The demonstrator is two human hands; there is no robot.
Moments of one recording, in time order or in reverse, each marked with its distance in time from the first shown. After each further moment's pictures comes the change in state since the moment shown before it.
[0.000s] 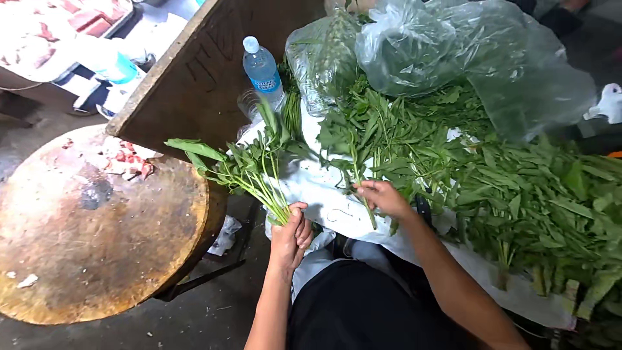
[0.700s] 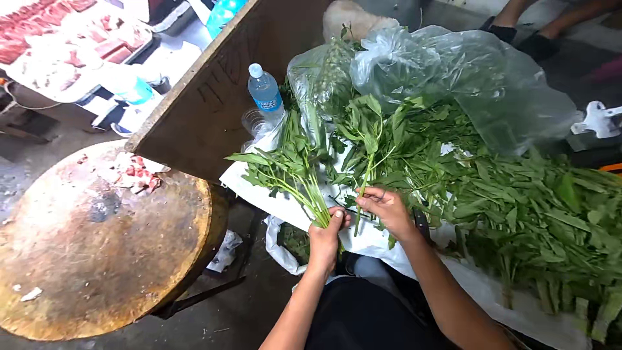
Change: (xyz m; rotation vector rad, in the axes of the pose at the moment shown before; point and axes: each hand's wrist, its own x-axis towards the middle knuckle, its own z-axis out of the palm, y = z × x) left_hand 0.020 -0.056 0.064 0.334 0.130 0.058; right_hand -0.029 -0.015 0.010 0.396 0.185 -0.392
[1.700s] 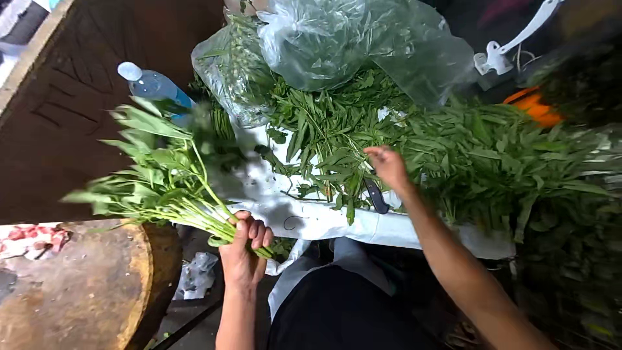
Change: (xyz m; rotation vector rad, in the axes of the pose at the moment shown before) left_hand 0.006 0.032 -0.044 -0.368 -0.296 0.090; right_hand -0.005 0.011 -0.153 -0.744 0.301 0.111
